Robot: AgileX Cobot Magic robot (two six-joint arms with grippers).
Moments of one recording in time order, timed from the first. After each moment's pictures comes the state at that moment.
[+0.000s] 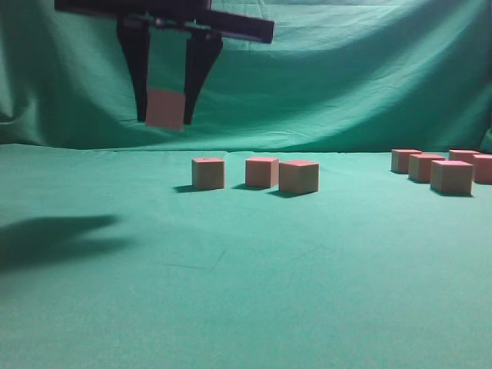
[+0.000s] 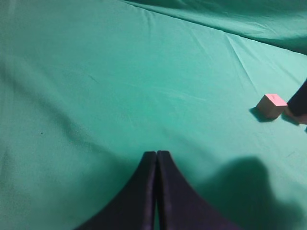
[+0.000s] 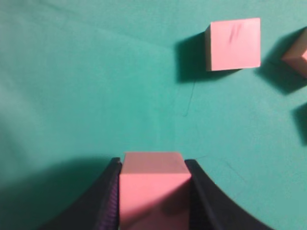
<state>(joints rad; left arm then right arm) -0.01 -0.01 0.02 -0.19 0.36 -0.08 0.82 2.16 -1.94 -0.05 1.20 0.55</state>
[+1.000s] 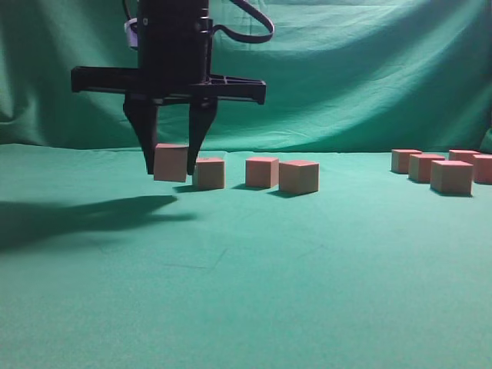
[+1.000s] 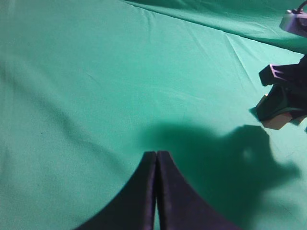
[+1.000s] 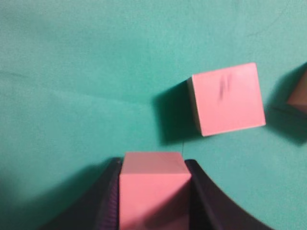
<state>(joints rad) -0.01 -0.01 0.02 -0.19 0.36 -0.08 0.82 2.28 -1.95 -0.18 1.06 0.74</state>
